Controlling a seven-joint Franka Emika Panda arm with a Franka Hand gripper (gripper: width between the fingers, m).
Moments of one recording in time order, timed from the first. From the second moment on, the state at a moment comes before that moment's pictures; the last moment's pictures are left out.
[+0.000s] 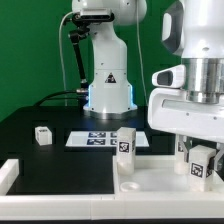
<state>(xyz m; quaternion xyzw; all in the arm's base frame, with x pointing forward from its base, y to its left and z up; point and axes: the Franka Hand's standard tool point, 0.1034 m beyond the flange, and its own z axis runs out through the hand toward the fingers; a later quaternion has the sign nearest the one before) 0.628 0.123 0.065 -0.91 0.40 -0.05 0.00</state>
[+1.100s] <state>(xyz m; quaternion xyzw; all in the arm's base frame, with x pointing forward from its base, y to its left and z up) 0.630 0.108 0.065 -0.53 0.85 0.03 0.03</state>
